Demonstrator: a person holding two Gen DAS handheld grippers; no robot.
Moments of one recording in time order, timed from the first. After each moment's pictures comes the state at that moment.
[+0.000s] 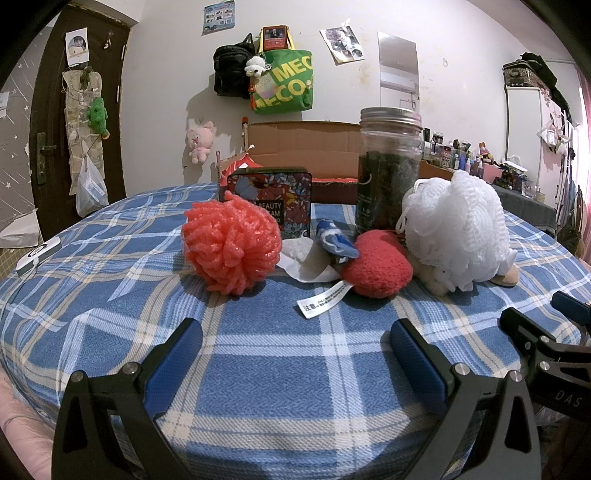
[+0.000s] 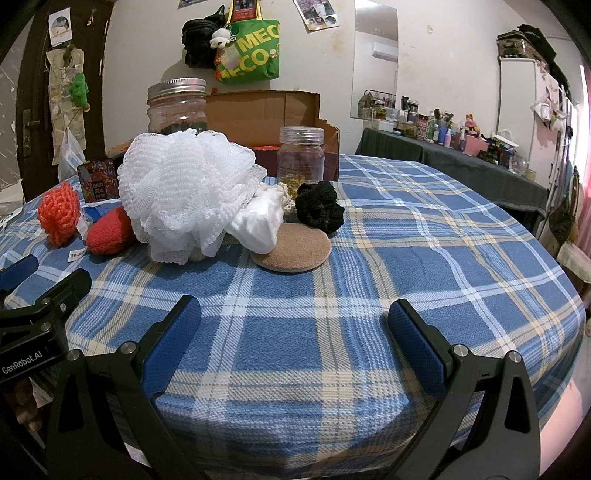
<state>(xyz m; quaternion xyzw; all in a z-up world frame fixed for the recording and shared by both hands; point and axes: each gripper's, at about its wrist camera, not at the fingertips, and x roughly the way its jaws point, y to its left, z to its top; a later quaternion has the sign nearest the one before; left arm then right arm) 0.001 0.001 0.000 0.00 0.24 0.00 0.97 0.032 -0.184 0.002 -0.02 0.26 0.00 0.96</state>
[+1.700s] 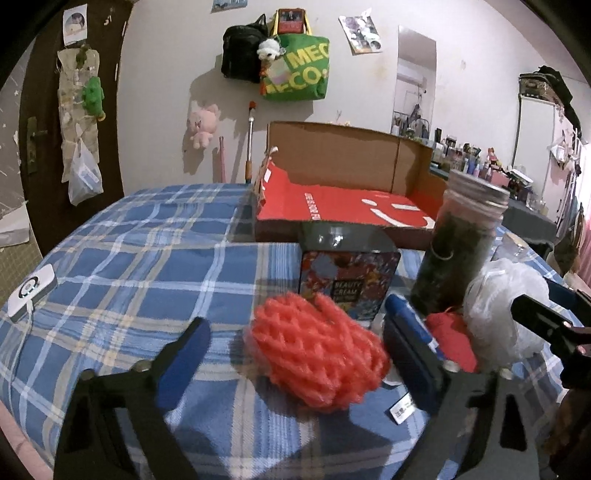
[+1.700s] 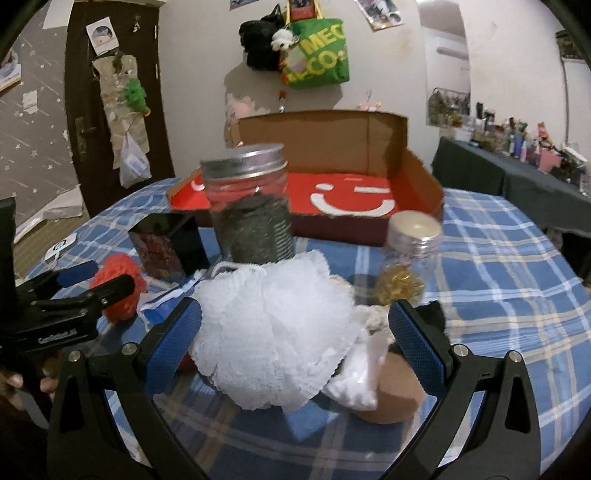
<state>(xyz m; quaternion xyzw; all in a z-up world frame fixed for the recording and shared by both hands) 0.068 0.068 0.045 -0.03 0.28 -0.01 0.96 0.106 -0.150 0.061 -0.01 0.28 0.15 0.95</state>
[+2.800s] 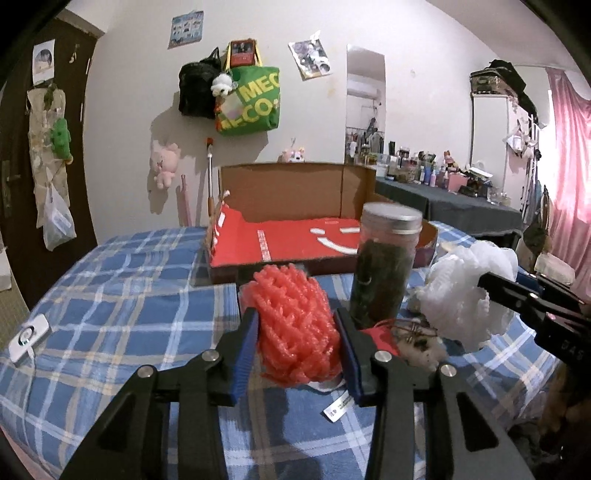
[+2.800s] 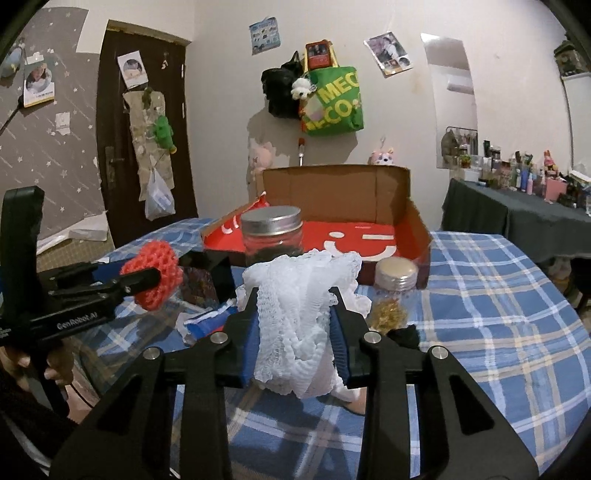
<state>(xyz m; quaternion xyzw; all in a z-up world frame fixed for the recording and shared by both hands) 0.035 0.038 0.084 0.01 0.23 -0.08 0.97 0.060 -0.176 0.091 0.00 0.18 0.18 0.97</state>
